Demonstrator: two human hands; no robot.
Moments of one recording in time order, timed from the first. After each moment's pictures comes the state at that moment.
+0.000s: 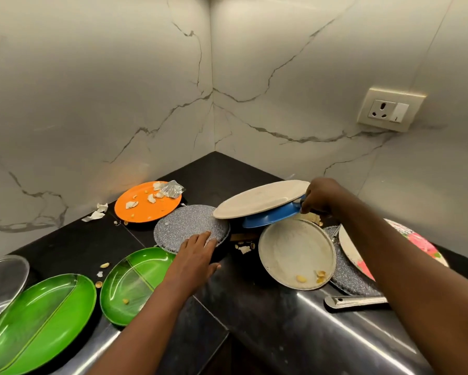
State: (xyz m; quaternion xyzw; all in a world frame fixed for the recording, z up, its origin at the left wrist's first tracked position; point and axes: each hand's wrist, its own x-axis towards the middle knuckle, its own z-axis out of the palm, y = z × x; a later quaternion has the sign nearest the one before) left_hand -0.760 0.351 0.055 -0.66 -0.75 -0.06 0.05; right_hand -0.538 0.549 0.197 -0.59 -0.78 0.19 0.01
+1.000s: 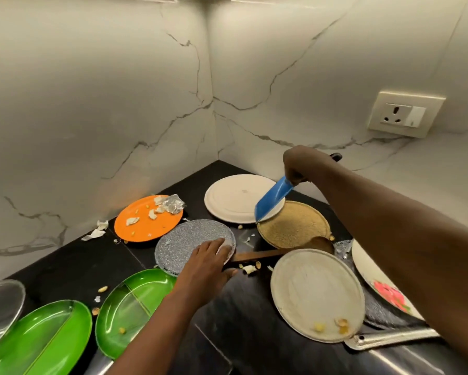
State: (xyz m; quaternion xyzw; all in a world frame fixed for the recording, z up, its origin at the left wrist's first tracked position) left_hand -0.755 0.391 0.074 -0.68 -0.73 -0.12 0.04; right_hand -0.619 0.607 0.257 -0.53 -0.84 -0.01 -0.09
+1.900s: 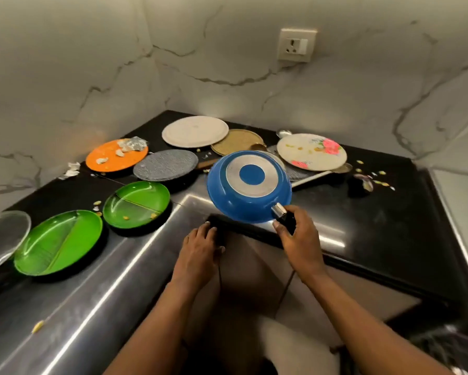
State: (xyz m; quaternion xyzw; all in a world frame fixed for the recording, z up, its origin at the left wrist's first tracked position) left_hand -0.648 0.154 0.010 -0.71 -0.69 -0.15 -0.03; right_hand -0.420 0.198 0.046 -0.54 -0.68 0.22 0.45
